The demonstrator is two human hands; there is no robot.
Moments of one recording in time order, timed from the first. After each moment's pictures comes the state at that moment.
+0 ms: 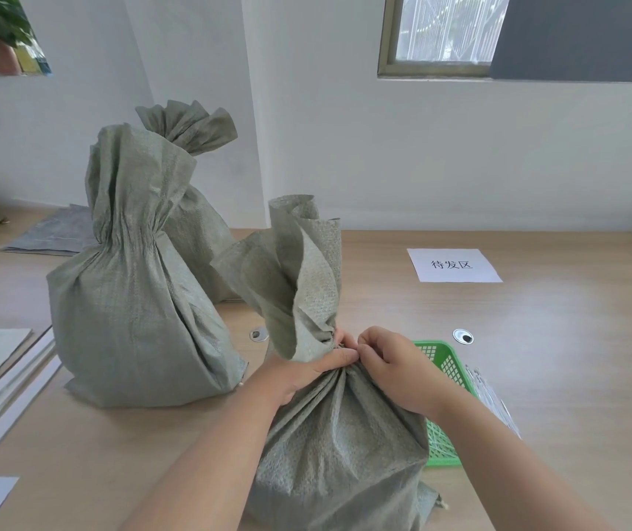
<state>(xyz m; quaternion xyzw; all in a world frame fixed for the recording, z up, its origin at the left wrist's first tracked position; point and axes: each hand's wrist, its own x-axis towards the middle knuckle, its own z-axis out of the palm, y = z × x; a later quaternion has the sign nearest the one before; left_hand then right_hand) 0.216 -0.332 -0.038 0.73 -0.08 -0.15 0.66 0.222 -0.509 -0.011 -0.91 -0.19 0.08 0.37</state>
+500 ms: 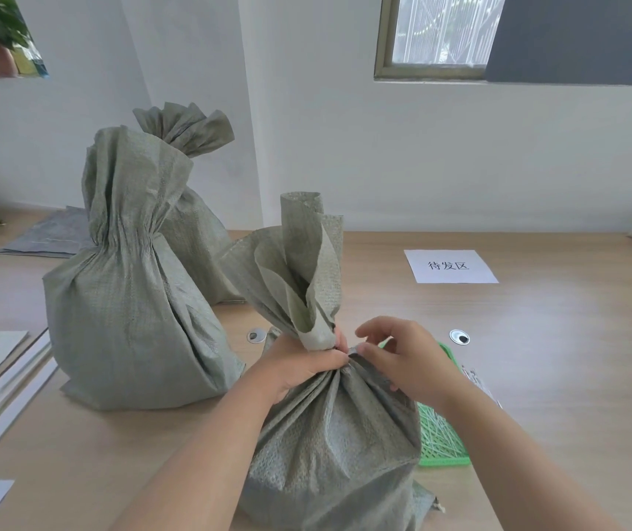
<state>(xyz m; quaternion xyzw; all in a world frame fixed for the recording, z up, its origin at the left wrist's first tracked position) 0.219 -0.326 -0.034 0.78 -0.10 -0.09 0.62 0.221 -0.521 0.004 -0.90 -0.15 0.05 0.41</state>
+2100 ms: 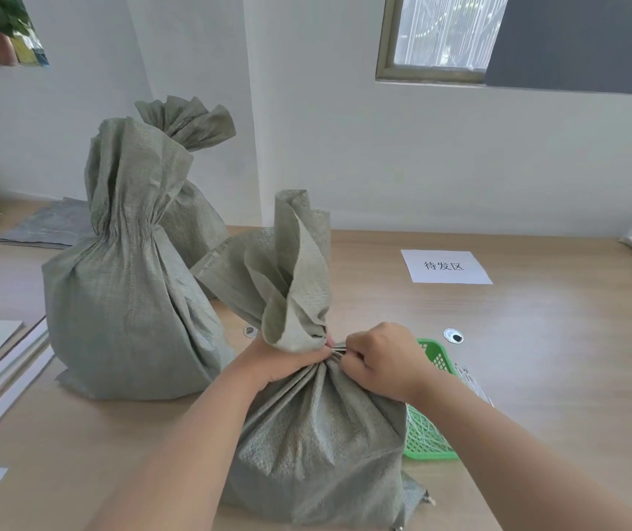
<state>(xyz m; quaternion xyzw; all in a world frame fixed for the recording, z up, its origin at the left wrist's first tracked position) 0.218 -0.303 -0.049 0.82 -0.02 -0.13 0.55 0.240 -0.508 -0.028 -0.91 -0.36 -0.14 0.14</state>
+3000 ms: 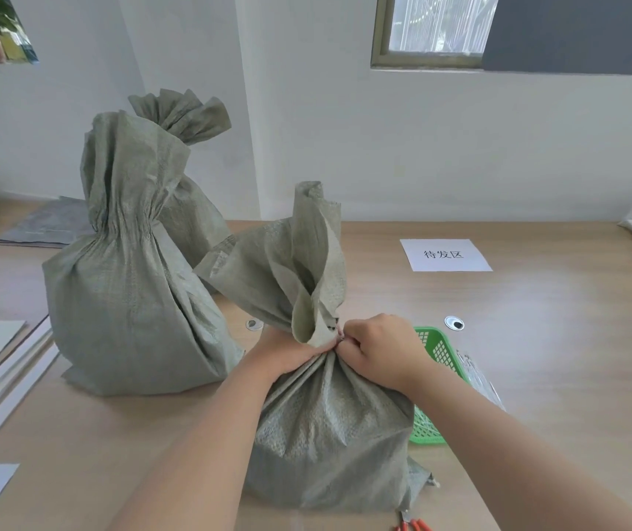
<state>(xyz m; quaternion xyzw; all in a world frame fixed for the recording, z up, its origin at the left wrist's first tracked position) 0.199 -0.325 -0.031 0.82 0.03 -0.12 0.57 0.239 -0.503 -0.044 -0.92 -0.33 -0.17 0.14</state>
